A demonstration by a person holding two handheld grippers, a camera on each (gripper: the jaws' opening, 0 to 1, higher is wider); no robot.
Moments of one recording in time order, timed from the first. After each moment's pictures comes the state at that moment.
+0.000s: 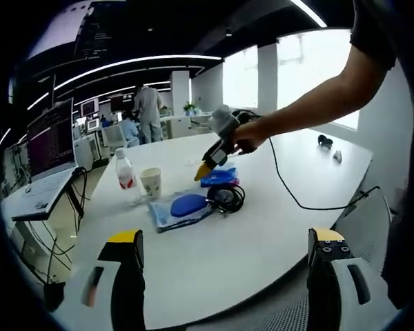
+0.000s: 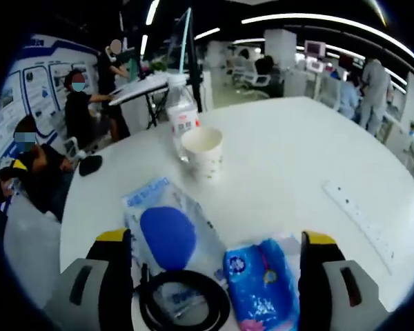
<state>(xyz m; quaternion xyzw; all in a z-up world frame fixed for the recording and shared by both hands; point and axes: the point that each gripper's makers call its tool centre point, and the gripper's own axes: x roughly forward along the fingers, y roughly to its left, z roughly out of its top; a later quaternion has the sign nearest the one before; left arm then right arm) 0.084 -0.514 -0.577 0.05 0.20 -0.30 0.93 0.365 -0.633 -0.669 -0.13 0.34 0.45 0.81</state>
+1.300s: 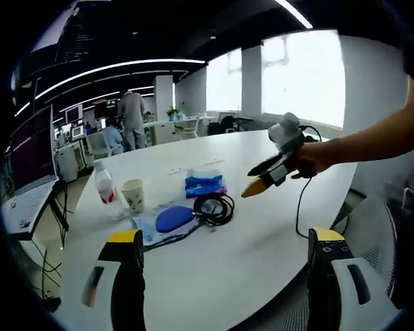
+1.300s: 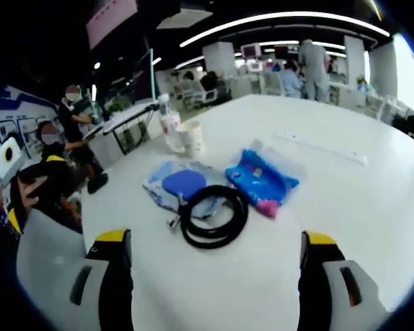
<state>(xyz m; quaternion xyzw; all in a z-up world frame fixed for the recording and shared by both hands) 0.114 -0.546 -0.581 0.06 0.18 -0.35 0.92 0.226 -0.721 -0.660 0.00 0.32 0.32 0.89</state>
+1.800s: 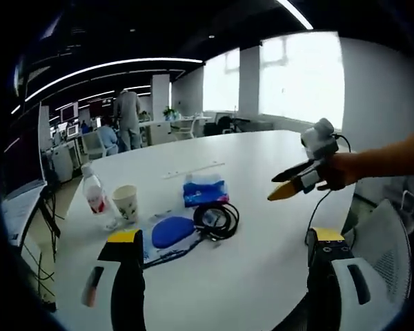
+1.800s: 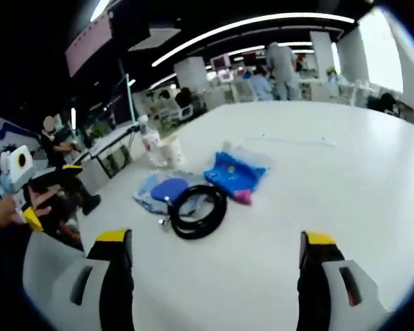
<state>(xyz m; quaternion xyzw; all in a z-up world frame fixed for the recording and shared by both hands) 0.165 -0.563 -0.584 0.05 0.18 -0.36 0.91 0.210 -0.762 -0.657 0.06 0.30 0.25 0.92</state>
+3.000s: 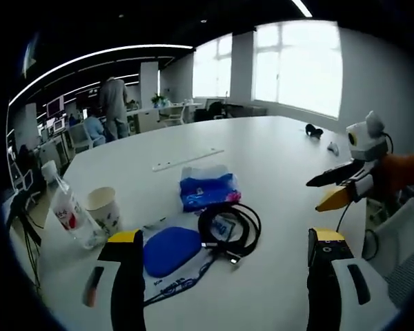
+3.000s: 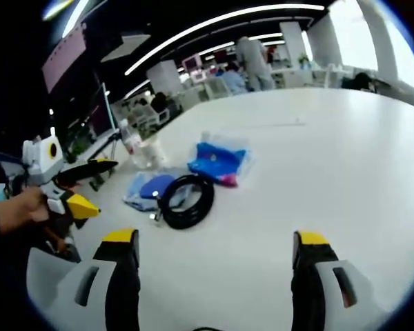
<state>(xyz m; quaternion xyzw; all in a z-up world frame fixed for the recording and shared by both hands) 0.251 -0.601 -0.636 0.06 0.23 -0.39 0.89 0.201 -0.769 -0.672 0.11 0.32 0.18 0.92</state>
